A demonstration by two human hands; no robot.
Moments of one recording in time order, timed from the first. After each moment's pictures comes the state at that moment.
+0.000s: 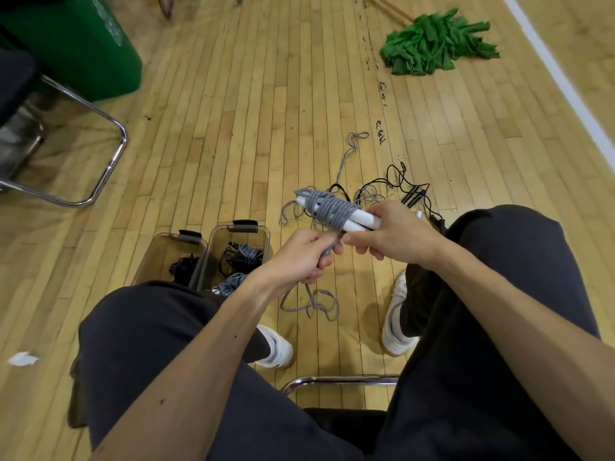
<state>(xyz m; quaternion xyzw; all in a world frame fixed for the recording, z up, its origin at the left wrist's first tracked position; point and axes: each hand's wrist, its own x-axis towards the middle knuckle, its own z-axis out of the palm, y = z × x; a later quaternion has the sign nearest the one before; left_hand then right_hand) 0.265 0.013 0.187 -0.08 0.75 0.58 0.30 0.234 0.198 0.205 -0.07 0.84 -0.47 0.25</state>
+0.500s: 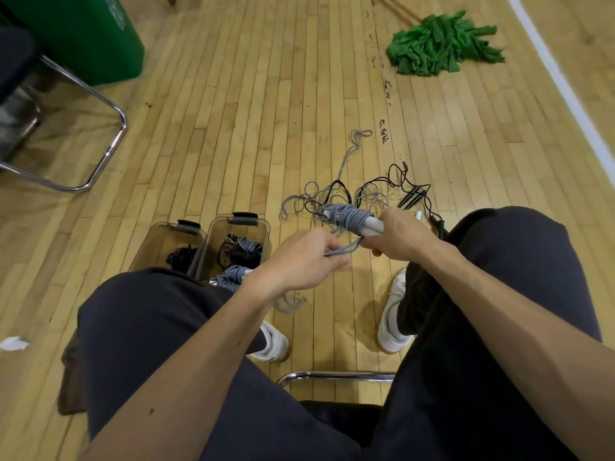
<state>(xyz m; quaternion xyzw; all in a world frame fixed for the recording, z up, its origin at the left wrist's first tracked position) 0.275 0.011 0.201 0.06 0.92 0.30 0.25 0.222 0.193 0.173 -0.02 0.94 -0.24 0.26</state>
